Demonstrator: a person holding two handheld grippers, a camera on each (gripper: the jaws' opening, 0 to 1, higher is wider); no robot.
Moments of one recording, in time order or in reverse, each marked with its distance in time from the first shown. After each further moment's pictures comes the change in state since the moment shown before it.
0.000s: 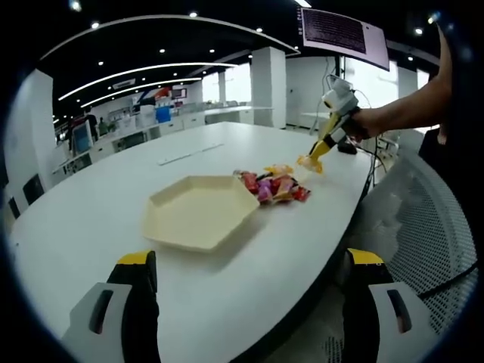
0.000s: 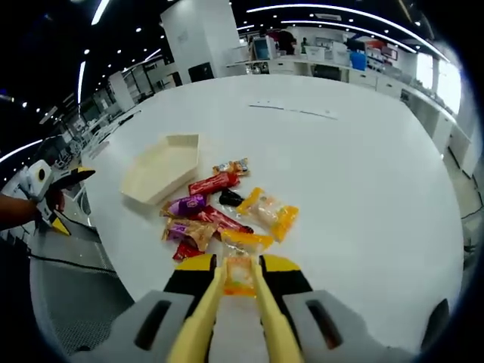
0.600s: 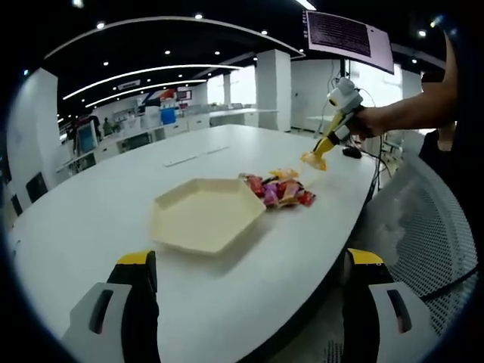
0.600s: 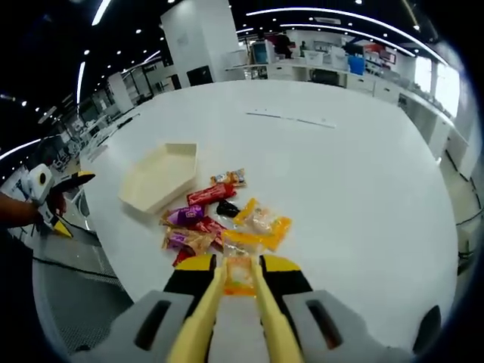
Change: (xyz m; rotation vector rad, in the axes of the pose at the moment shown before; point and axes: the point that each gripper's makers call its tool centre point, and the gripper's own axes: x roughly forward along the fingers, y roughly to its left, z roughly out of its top) left arm 0.000 0.005 0.005 -0.022 -0.020 0.012; right arm -0.011 -0.004 0.017 -0.012 -0.016 -0.016
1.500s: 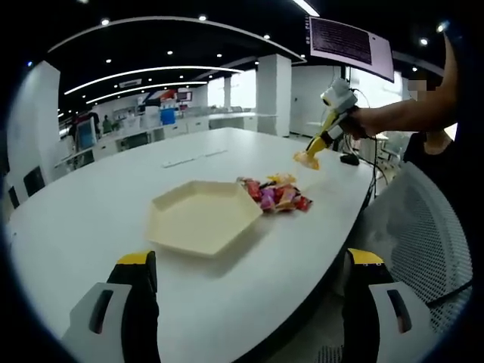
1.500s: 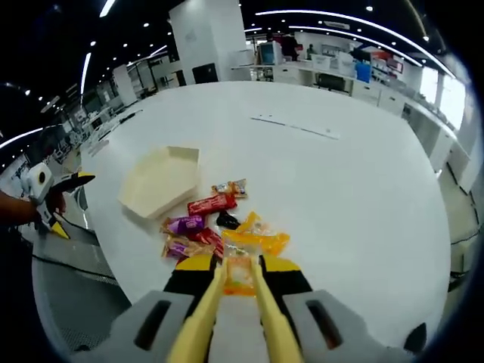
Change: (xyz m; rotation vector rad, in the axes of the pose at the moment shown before) left arm -0.002 -0.002 0.004 -0.024 -0.018 -0.006; right arm 0.002 0.001 0.024 -0.043 0.006 0.002
